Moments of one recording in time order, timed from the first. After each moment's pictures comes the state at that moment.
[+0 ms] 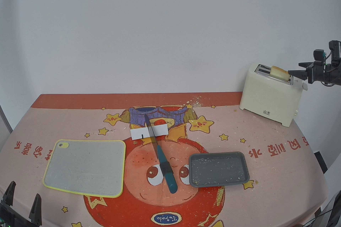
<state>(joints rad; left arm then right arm) 0.00 0.02 -0.02 -0.02 0.02 -0.02 -0.30 1.91 -1.47 0.04 0.69 -0.42</state>
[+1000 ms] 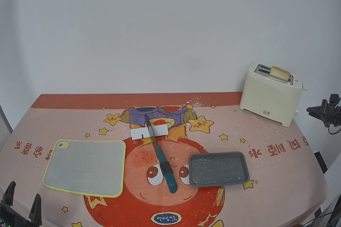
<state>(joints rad) 0.00 0.02 -0.02 -0.02 0.02 -0.02 -0.50 1.78 -0.89 -0.18 0.70 0.24</state>
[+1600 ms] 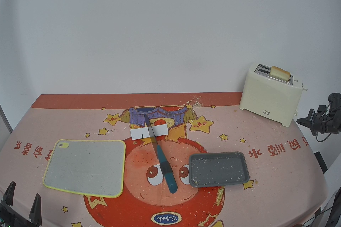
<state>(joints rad) 0.00 0.02 -0.02 -0.02 0.02 -0.02 -0.45 2.01 -0.88 -0.37 0.62 0.39</state>
